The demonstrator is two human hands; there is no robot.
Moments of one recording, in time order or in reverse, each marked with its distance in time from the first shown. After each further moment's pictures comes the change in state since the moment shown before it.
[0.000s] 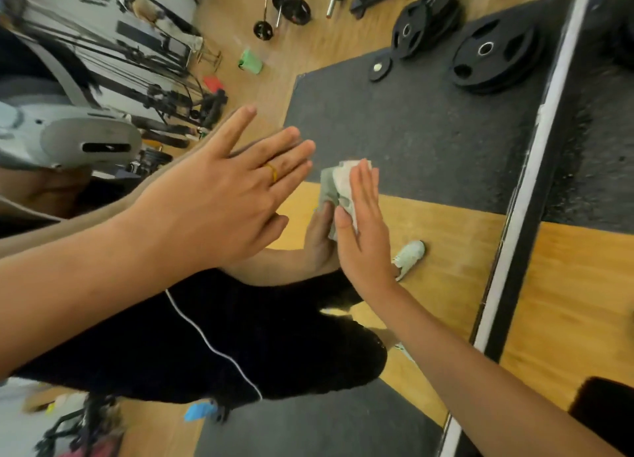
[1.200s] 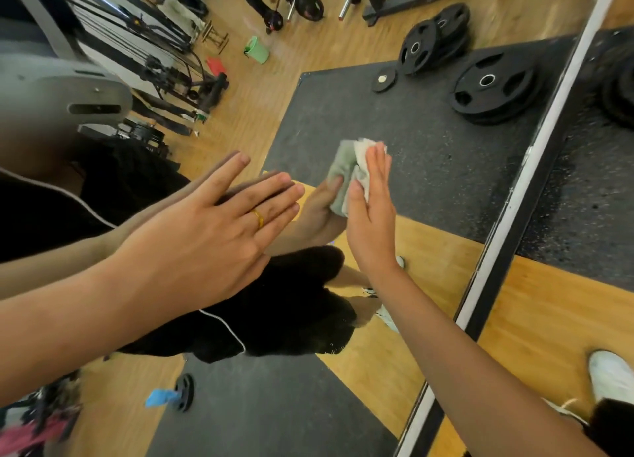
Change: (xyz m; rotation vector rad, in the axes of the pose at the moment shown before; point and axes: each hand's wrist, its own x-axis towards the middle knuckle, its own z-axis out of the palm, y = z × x) left_hand 0.001 0.000 0.015 -0.145 0.021 -0.009; right_hand 0.086 -0.004 -0.036 0.036 -0.034 0.138
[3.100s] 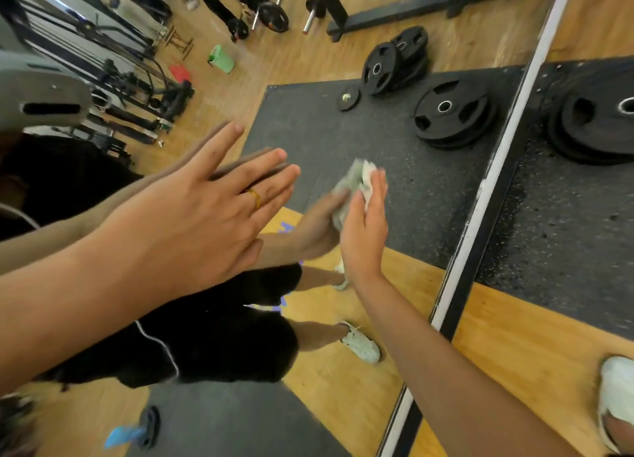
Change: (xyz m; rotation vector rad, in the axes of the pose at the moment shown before) left_hand 0.160 -0.088 -0.024 -0.067 0.219 -0.061; right_hand 0.141 0.033 -0.059 0.032 0.186 0.253
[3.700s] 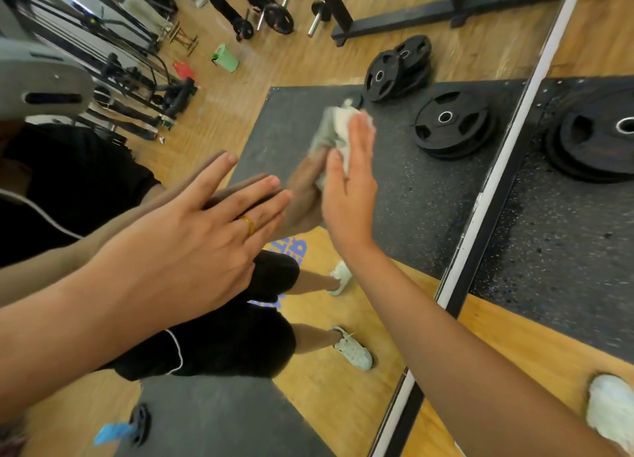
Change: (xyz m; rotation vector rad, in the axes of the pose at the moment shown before) left_hand 0.010 0.011 0.021 0.001 -0.126 0.040; right_hand 0.049 -0.063 0.015 -0.021 -0.056 -0.303
